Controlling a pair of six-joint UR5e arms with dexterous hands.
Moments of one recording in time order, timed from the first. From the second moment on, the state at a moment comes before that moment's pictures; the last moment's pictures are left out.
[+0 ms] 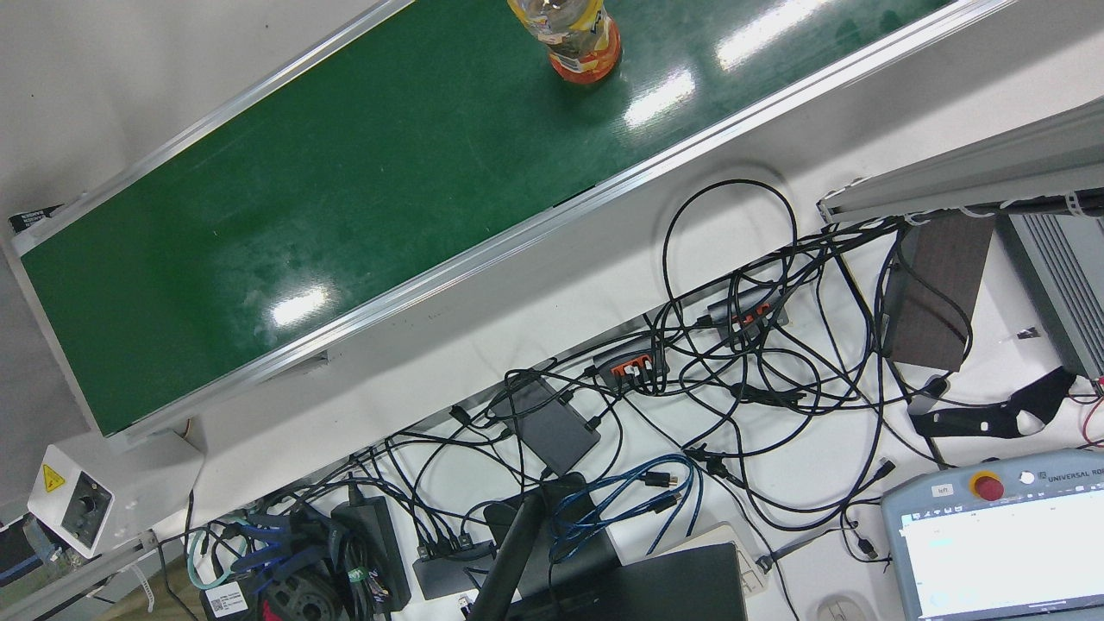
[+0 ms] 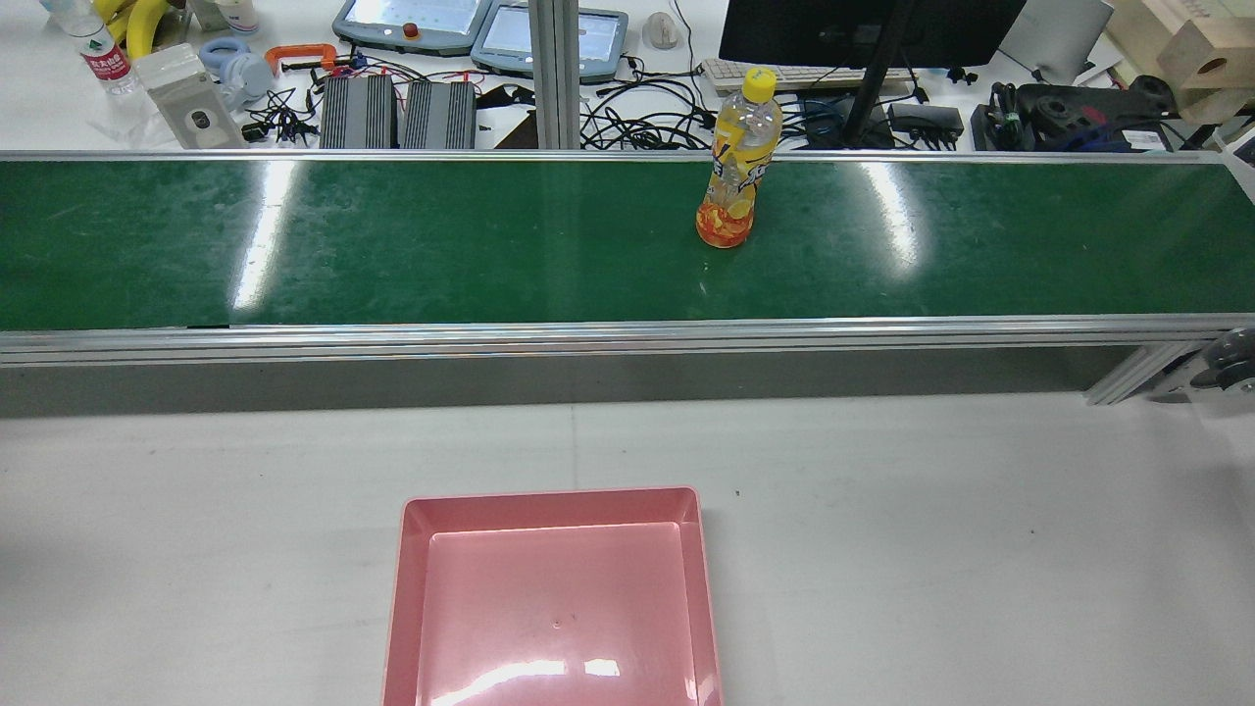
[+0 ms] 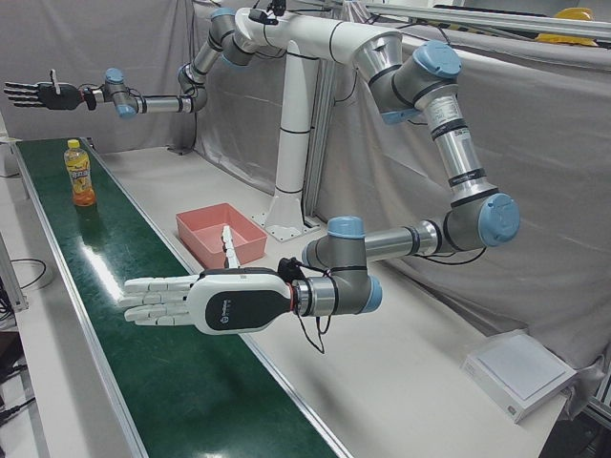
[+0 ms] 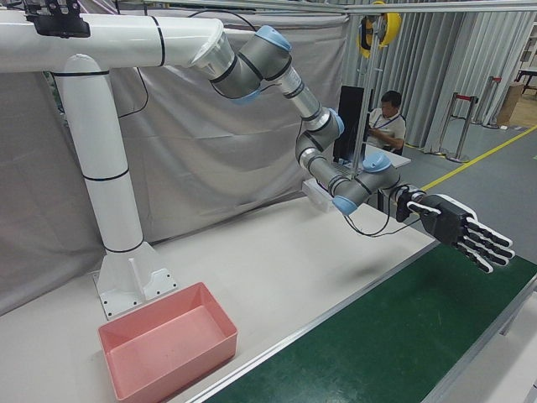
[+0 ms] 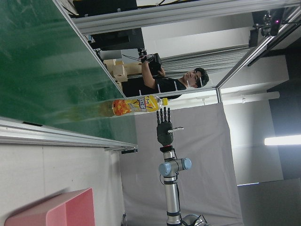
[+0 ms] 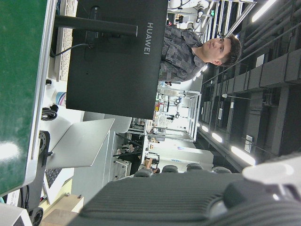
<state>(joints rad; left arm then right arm) -1.34 -1.65 -1.69 -0.15 1.54 0.12 1.56 -1.46 1.53 -3.27 -1.58 -0.10</state>
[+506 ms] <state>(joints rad) -1.33 -1.65 -1.69 -0.14 1.54 0.11 1.56 -1.46 1.53 -3.27 -1.58 -0.10</state>
